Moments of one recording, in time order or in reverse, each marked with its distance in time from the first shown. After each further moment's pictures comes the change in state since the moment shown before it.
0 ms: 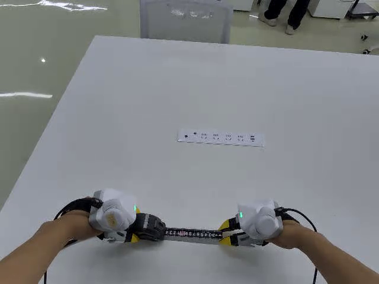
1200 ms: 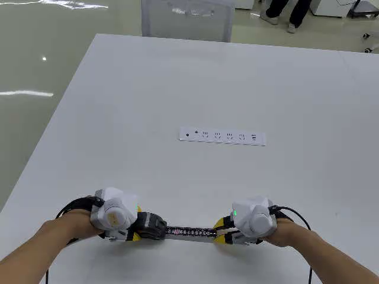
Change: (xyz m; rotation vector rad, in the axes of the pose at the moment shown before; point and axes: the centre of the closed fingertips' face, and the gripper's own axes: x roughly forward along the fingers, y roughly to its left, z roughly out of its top) left arm 0.005 0.002 -0.005 0.001 -0.002 0.002; right arm 0.012 -0.002 0.012 -0.005 -0.011 0.003
